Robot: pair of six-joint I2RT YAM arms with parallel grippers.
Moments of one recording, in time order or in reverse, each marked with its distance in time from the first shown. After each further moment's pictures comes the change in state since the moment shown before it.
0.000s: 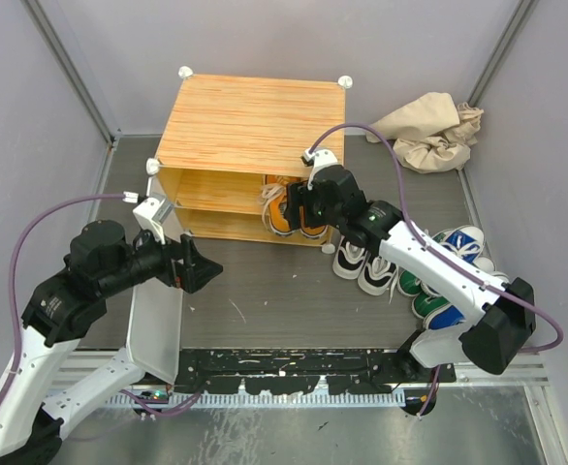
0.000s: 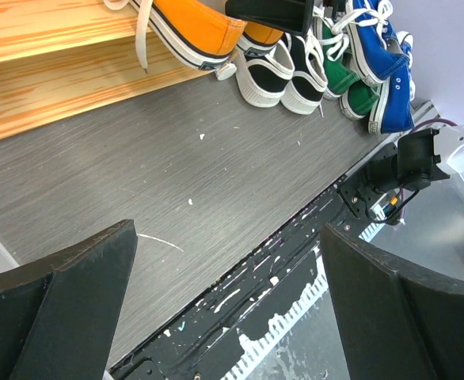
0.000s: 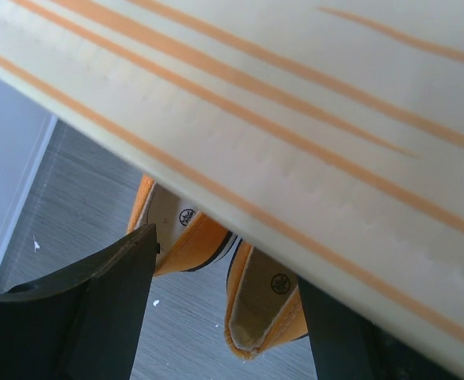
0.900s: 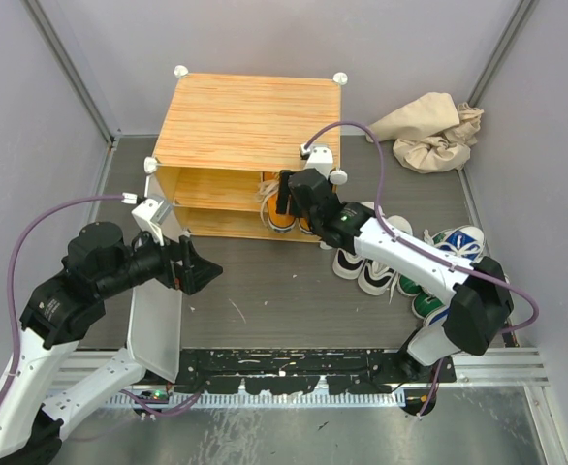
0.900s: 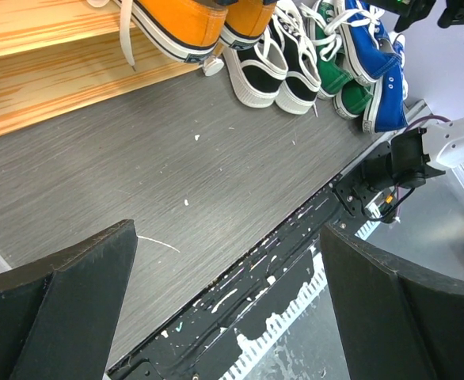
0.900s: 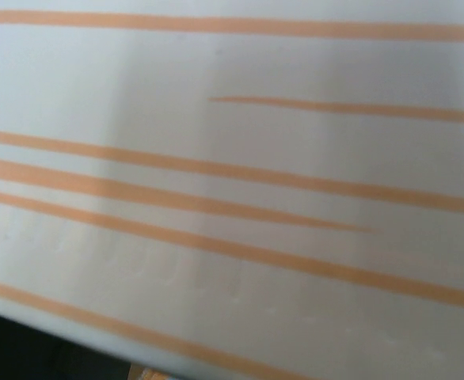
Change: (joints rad) left arm 0.000 -0.006 -0.003 0.003 0.013 -0.001; right arm 0.055 0.138 0.017 0.161 0.370 0.162
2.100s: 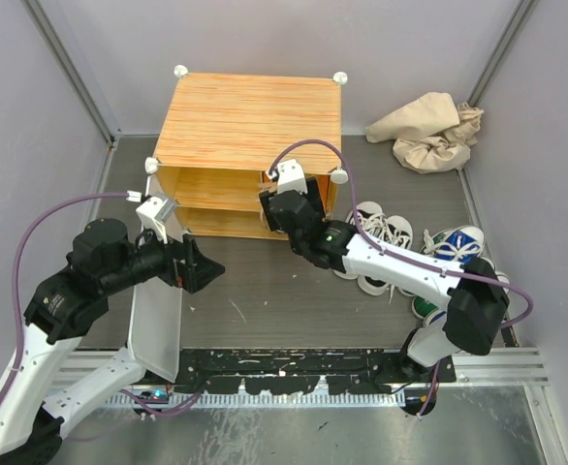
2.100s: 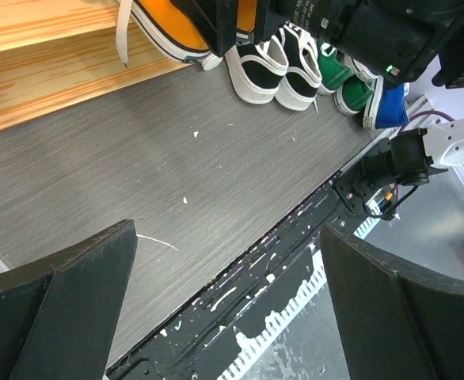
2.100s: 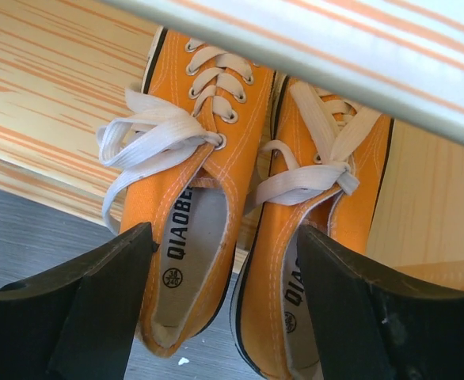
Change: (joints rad) left arm 0.000 0.022 0.000 0.003 0.011 0.000; right arm 0.158 0.020 -0.048 0.103 0.204 -0.309
